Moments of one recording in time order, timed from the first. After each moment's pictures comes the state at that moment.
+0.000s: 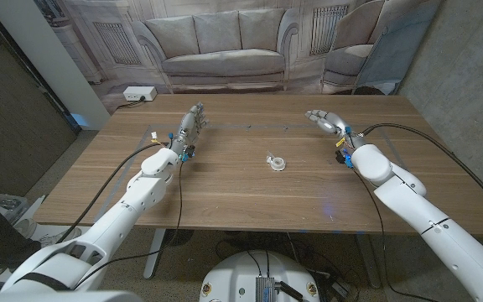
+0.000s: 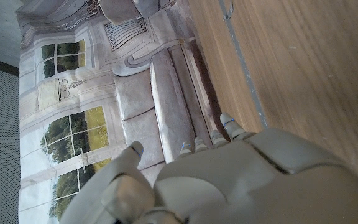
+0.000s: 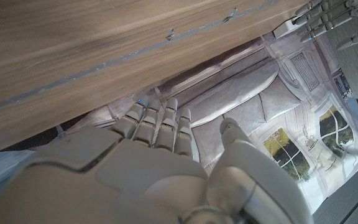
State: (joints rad) left arm 0.78 0.44 0.33 -1.22 -0.57 -0.23 -0.14; left_hand 0.11 0.12 0.35 0.16 0.33 -0.17 -0.08 0.20 0.18 -0.17 -0.04 0.21 0.18 -0.17 -0.02 0.20 0.18 -0.17 -0.01 0.55 0.18; right arm -1.05 -0.63 -0.27 -1.87 -0.18 -0.18 -0.06; right_hand 0.35 0.16 0.43 -0.06 0.19 0.27 -0.02 0.20 0.18 0.31 0.02 0.23 0.18 0.19 0.02 0.18 0.17 0.11 0.04 0.27 0.20
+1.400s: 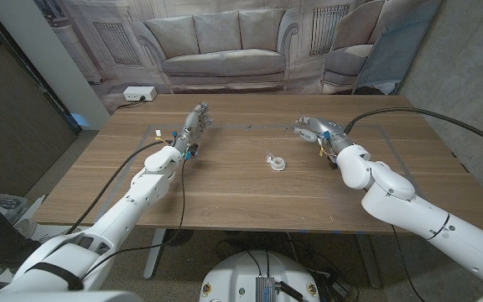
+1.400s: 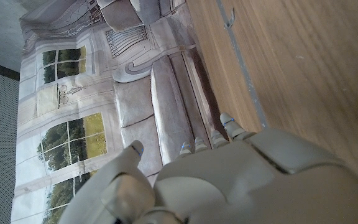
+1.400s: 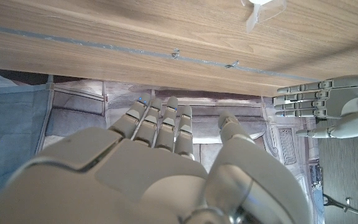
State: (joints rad) left arm 0.73 0.40 0.34 -1.14 -0.56 -0.24 -0.19; left_hand 0.12 0.11 0.35 0.16 0.33 -0.18 -0.09 0.19 0.18 -0.17 -0.04 0.21 0.18 -0.17 -0.02 0.19 0.18 -0.17 0.00 0.55 0.18; right arm -0.96 -0.86 -0.60 -2.17 -0.48 -0.63 -0.04; right_hand 0.42 0.17 0.45 -0.10 0.19 0.32 -0.03 0.20 0.18 0.34 0.01 0.23 0.18 0.23 -0.01 0.19 0.17 0.14 0.04 0.27 0.20
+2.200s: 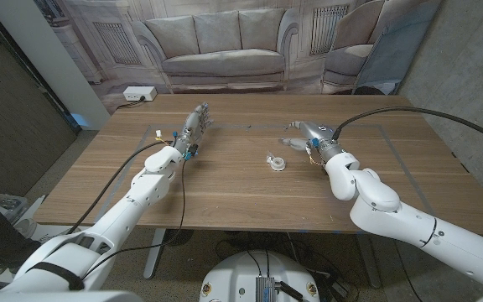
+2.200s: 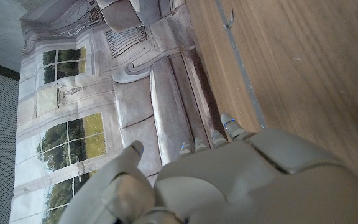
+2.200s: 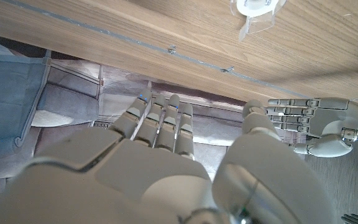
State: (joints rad) left arm 0.73 0.40 0.34 -1.13 -0.55 -0.24 -0.20; left_hand 0.12 0.11 0.35 0.16 0.33 -0.18 -0.09 0.19 0.18 -0.17 -0.04 0.20 0.18 -0.17 -0.02 0.19 0.18 -0.17 0.00 0.54 0.18; right arm -0.88 -0.88 -0.79 -2.20 -0.63 -0.76 -0.09; right_hand 0.53 -0.02 0.38 -0.18 0.21 0.35 -0.03 0.20 0.18 0.39 -0.01 0.23 0.19 0.31 -0.04 0.20 0.17 0.19 0.05 0.27 0.20
